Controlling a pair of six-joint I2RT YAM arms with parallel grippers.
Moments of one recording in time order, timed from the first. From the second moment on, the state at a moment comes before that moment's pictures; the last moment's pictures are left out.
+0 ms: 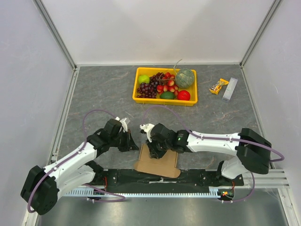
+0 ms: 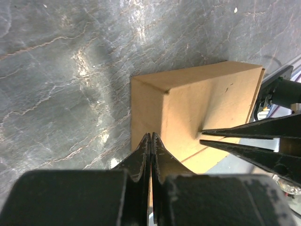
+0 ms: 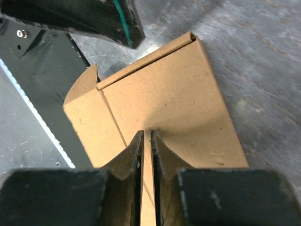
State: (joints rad) left arm -0.59 0.93 0.42 -0.37 0.38 -0.71; right arm 1.15 1.50 0.86 -0.24 -0.18 0.40
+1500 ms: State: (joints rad) left arm -0.76 1.12 0.50 -0.42 0.24 -0.69; right arm 1.13 1.15 0.58 -0.57 0.17 0.90
